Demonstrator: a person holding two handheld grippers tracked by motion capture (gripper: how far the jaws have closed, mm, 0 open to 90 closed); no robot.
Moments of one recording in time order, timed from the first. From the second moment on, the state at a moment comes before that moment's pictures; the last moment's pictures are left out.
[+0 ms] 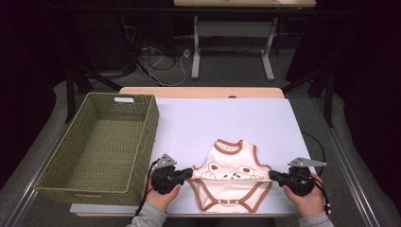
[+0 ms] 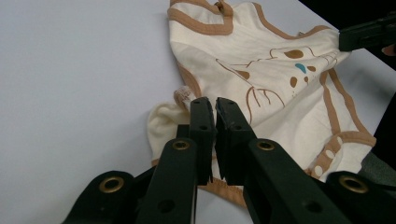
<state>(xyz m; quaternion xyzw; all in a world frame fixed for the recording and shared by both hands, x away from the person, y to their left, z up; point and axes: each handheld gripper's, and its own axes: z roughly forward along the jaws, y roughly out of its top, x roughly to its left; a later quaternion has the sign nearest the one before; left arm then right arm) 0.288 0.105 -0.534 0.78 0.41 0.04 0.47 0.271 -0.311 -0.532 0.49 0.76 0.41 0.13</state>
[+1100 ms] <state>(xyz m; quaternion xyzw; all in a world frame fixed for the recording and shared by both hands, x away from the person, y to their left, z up) 0.300 0.098 -0.530 0.75 0.44 0.05 0.49 0.275 -0.296 -0.525 0.43 0.77 0.42 0.21</state>
